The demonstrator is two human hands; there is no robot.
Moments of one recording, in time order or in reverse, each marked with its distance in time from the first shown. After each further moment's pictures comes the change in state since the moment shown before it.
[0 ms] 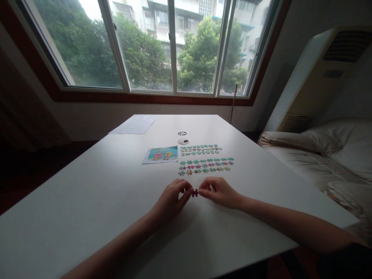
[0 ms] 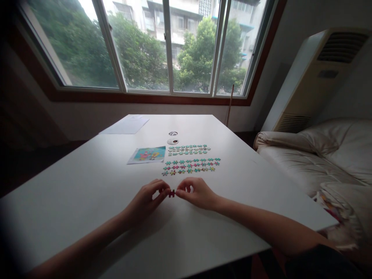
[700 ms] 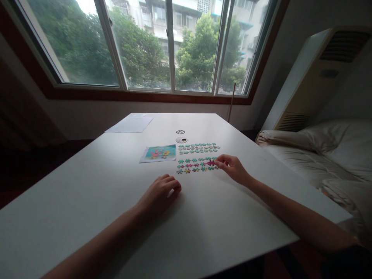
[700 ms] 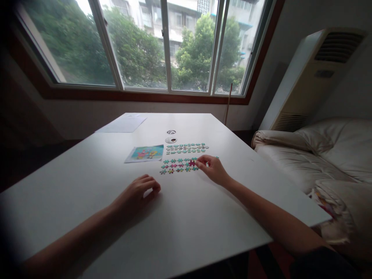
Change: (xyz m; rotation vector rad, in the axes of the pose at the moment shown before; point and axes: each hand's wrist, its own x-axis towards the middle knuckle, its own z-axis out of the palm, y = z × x) left_hand -0.005 -0.033 -0.014 0.289 -0.074 0.152; right_hand 0.013 0.039 -0.056 -0.163 0.320 0.048
